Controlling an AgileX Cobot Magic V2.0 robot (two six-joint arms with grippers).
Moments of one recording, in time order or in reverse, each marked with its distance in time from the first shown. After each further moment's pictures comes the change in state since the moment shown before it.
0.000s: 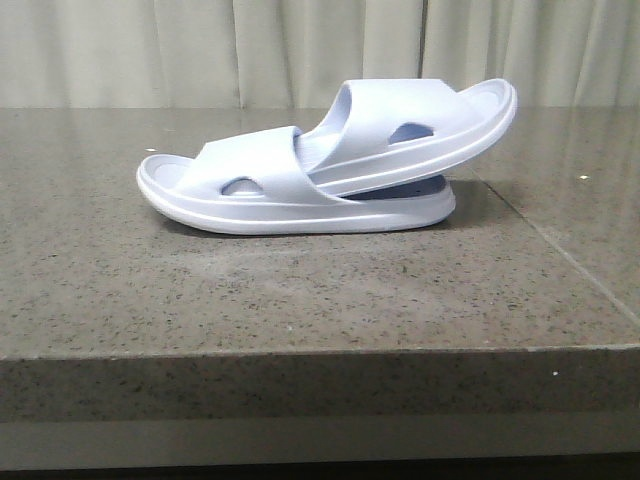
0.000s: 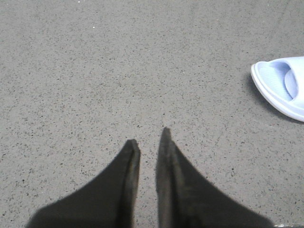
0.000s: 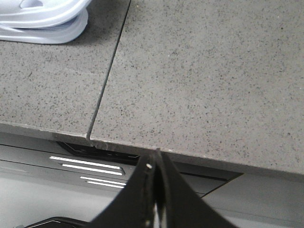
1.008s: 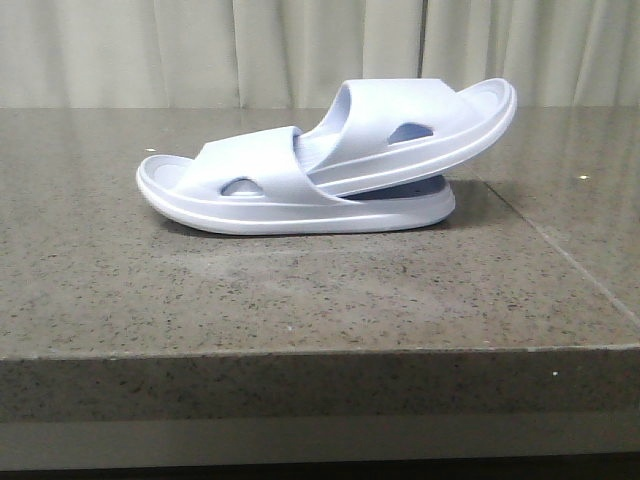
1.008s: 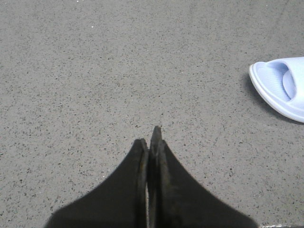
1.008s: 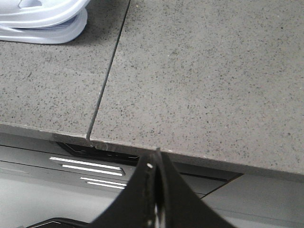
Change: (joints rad) left arm 0.000 0.000 0.002 -0.004 -0.002 -0.003; right arm 0.000 -0.002 0.004 0.000 -0.004 0.000
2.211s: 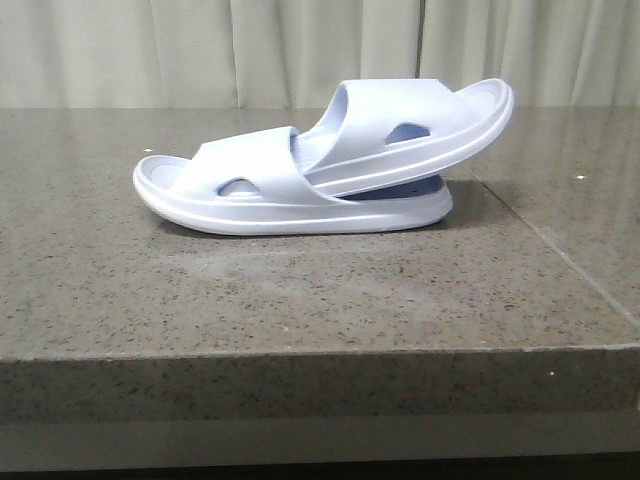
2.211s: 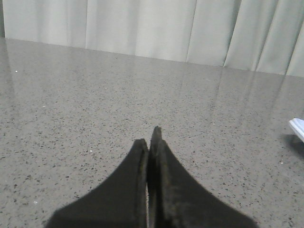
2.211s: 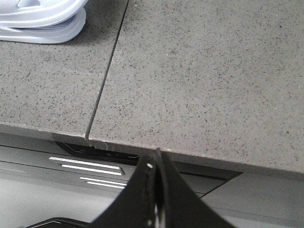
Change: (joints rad) left arm 0.246 -0.480 0.673 -0.159 -0.687 0.106; right arm 0.000 0.000 0.000 0.000 0.000 0.002
